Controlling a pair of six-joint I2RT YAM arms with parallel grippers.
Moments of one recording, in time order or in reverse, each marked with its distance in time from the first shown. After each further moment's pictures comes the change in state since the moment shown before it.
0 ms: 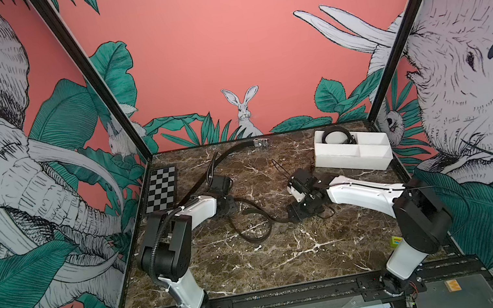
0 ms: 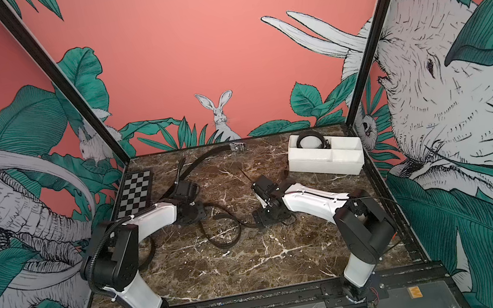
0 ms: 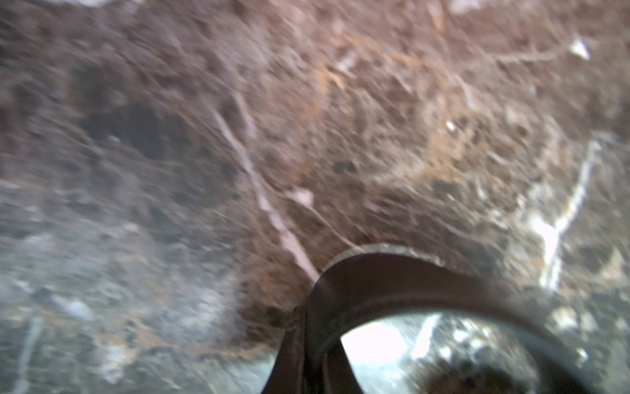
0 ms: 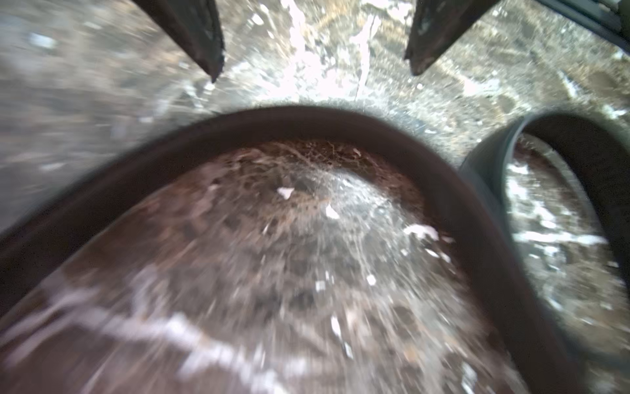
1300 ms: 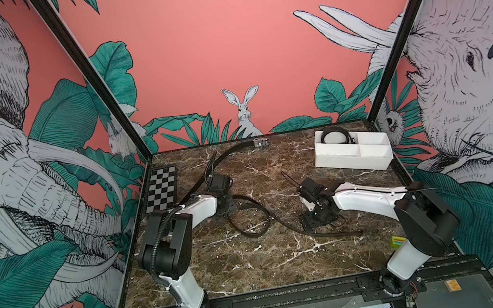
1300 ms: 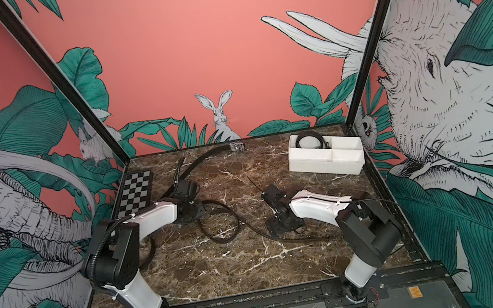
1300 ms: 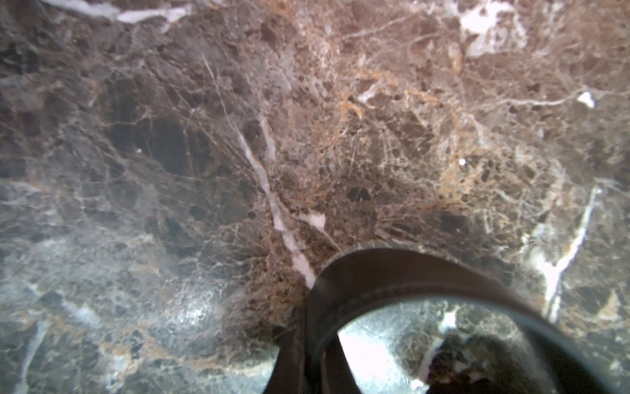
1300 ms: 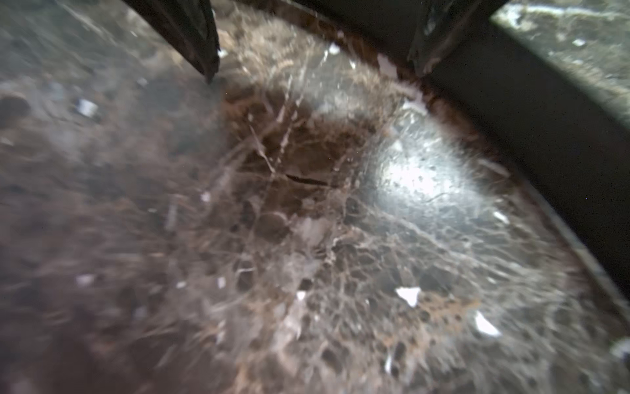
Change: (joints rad) left arm -0.002 0.016 0.012 0.030 -0.015 -0.063; right arm -0.012 -0.069 -0.184 -0.022 0.089 -0.005
